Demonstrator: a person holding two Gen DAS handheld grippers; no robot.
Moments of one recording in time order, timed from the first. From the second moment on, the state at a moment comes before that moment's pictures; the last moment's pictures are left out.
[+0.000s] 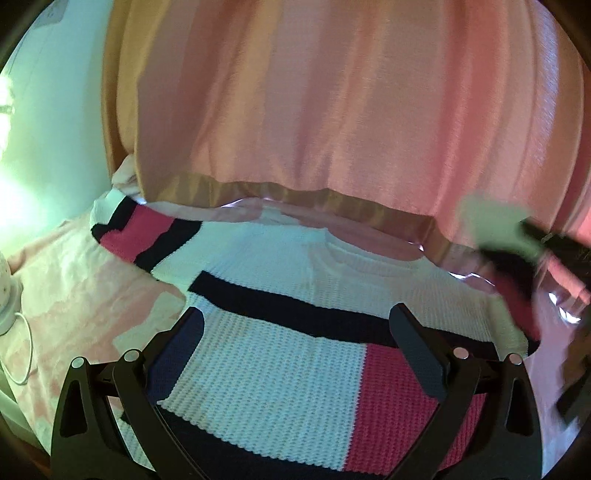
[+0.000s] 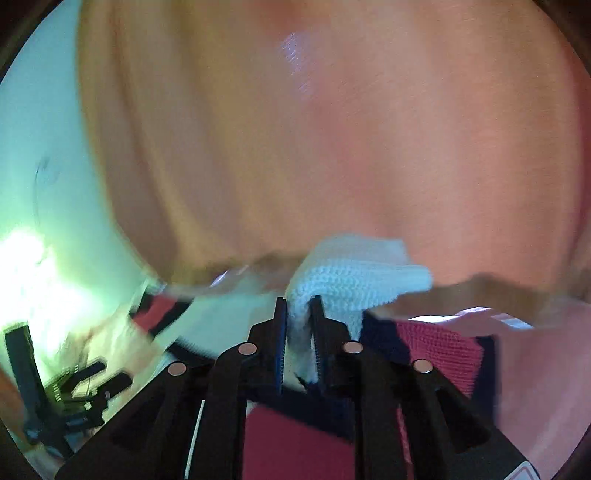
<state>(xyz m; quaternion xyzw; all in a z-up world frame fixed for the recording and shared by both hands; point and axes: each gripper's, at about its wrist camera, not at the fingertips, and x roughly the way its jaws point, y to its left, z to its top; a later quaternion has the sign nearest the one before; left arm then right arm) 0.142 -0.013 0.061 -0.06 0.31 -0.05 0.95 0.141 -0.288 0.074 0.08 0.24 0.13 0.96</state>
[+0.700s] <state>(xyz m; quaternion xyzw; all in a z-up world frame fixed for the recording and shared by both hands) 0.238 -0.136 -0.024 -0.08 0.50 -0.17 0.85 0.063 -0.358 0.008 -0.04 0.35 -0.09 0.93</state>
